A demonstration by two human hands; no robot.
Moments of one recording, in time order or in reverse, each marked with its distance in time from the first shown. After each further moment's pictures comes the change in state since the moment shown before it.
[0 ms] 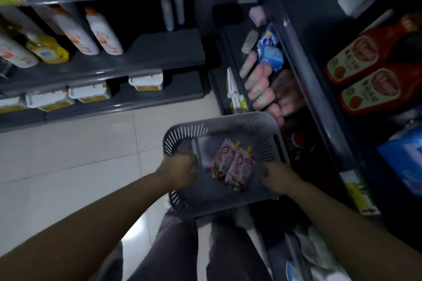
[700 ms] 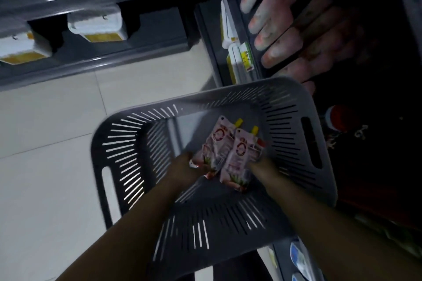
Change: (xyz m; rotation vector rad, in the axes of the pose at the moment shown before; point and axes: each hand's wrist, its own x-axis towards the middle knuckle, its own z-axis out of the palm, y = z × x) left_hand 0.178 -0.010 0.167 -0.799 -0.085 -0.369; right_hand 0.181 0.029 0.114 0.884 -0.150 0.608
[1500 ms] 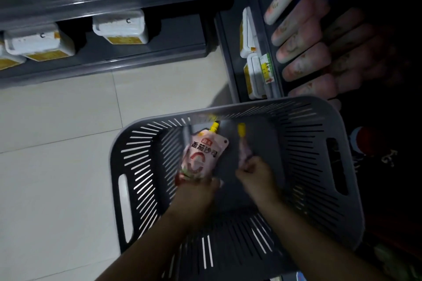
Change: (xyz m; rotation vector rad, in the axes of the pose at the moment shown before) left_hand -0.037 -0.005 -0.003 0.843 0.003 0.452; right_hand -0.021 -0.017 0.041 0.078 0.126 -0.426
